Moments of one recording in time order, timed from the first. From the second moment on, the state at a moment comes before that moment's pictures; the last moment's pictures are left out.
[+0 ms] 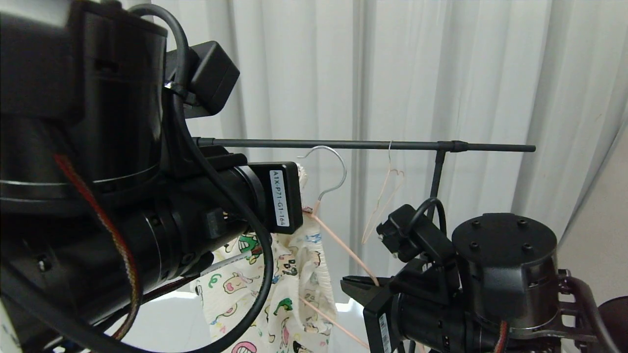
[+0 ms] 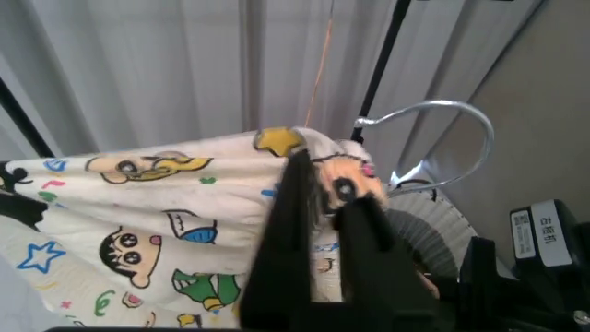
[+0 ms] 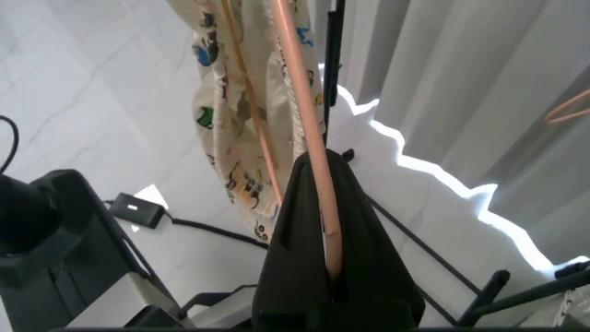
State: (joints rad) left arm -0.97 1.45 -1.15 0.06 0.53 -0.33; right arm 1.10 1.65 -0.76 -0.52 -0.14 0.28
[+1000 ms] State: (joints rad) left arm -0.91 1.44 -1.17 0.04 0.59 -0.23; right arm 1.10 1.59 -0.76 -0.57 -0.24 0.26
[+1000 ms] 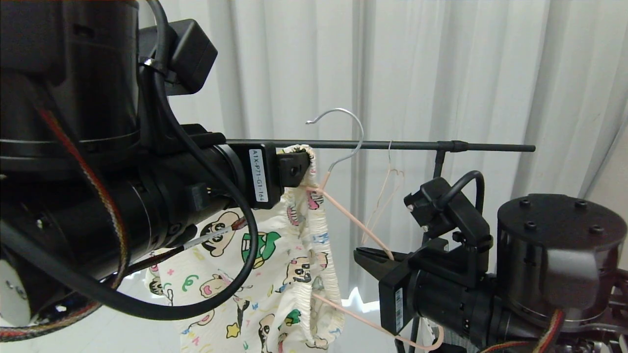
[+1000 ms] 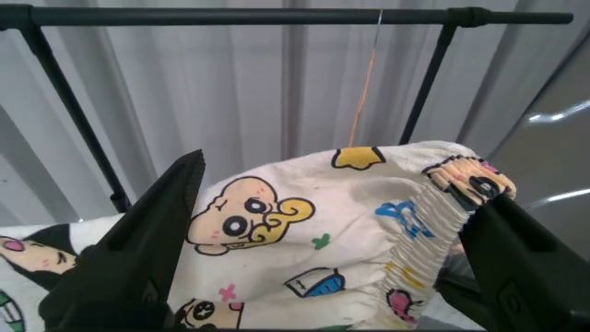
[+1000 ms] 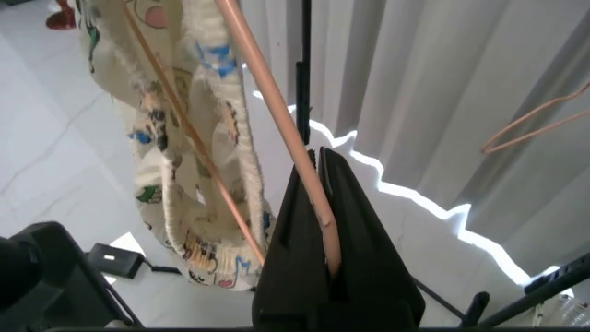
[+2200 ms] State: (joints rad) left arm -0.98 1.34 -1.02 0.04 0.56 -0.17; right arm 0.99 1.55 -0.76 -0.62 -0.31 0.20
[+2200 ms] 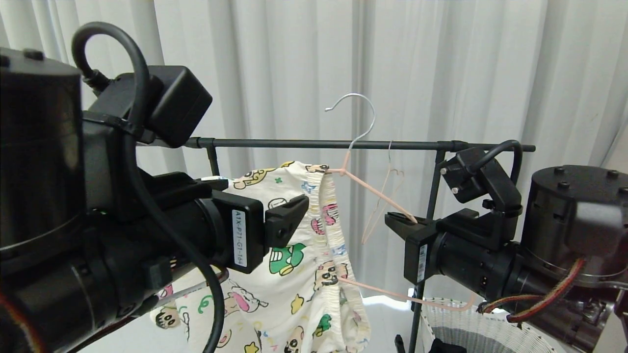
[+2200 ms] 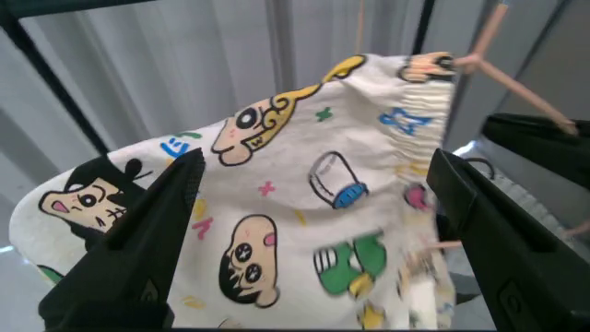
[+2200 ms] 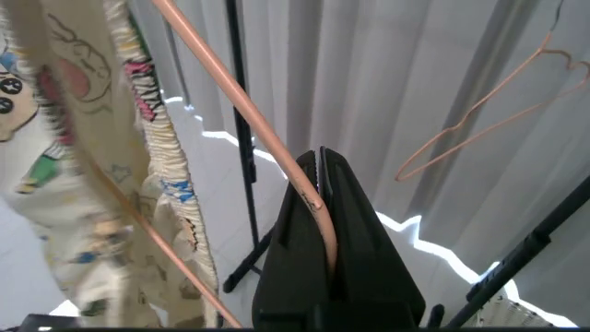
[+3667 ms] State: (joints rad) left arm -0.69 1.14 -0.63 -0.15 -0.40 0.33; right arm 1.04 1.37 -0.38 -0.85 -0.31 -0.13
